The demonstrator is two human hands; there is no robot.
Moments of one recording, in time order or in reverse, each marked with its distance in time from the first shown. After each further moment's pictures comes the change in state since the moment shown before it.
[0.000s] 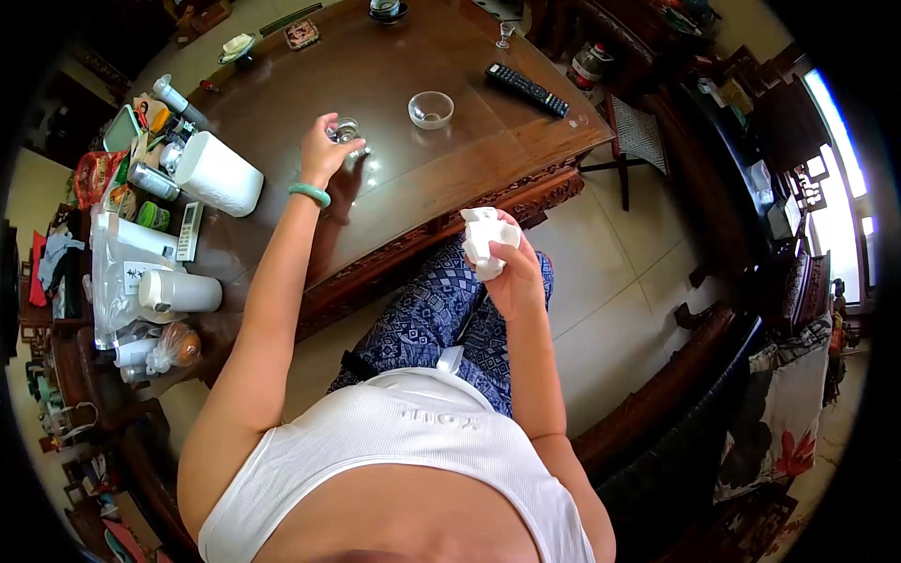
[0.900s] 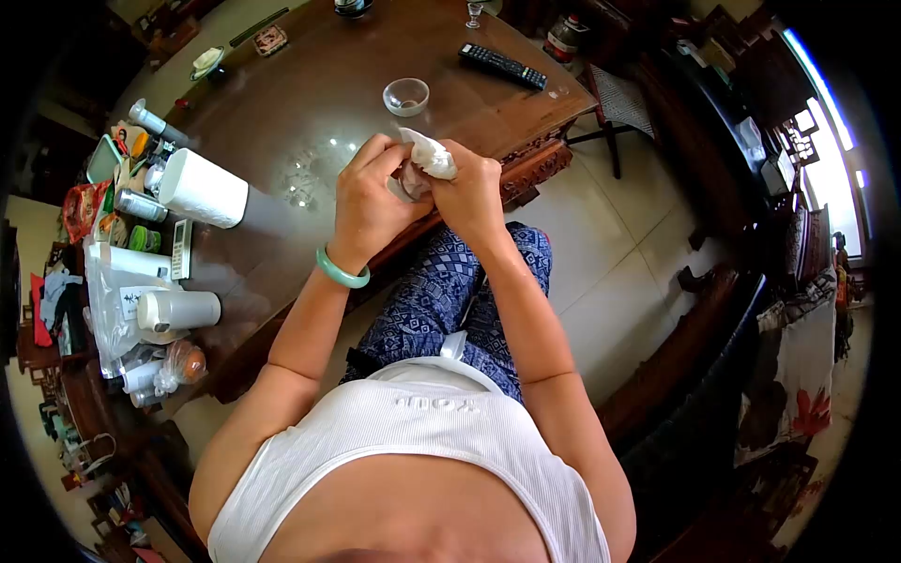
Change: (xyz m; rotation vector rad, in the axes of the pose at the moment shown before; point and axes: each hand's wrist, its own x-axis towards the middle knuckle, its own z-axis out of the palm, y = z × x) left_hand -0.108 0.191 -0.044 -0.228 -0.139 0.485; right_hand 0.058 0.002 0.072 -1.377 0.174 -0.538
